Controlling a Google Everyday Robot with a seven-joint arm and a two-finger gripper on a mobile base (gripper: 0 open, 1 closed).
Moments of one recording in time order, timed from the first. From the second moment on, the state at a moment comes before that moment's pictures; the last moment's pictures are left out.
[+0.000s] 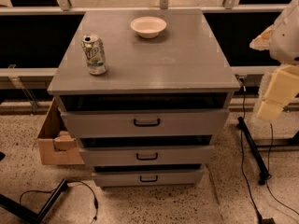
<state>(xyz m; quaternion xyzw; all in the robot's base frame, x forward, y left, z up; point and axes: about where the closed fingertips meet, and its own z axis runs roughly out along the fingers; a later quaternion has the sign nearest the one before) 0.438 -0.216 0.978 -0.60 0.78 -0.04 0.16</state>
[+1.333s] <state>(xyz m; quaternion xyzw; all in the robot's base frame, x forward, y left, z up) 0.378 -0.222 0.872 -0.54 0.81 -0.07 0.21</state>
